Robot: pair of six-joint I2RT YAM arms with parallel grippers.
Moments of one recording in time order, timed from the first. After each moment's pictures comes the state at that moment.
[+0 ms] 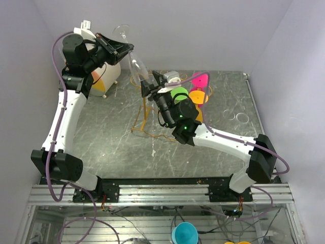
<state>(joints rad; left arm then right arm) -0.14 1.49 1.68 -0.14 0.55 -1.20 1.04 1.57 1.27 0.85 0.51 -0.20</state>
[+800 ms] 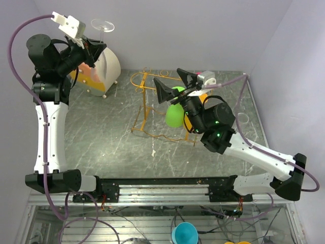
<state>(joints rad) 0.05 1.36 1.79 -0.31 0.70 0.03 1.05 1.25 1.17 0.63 0.42 -0.13</state>
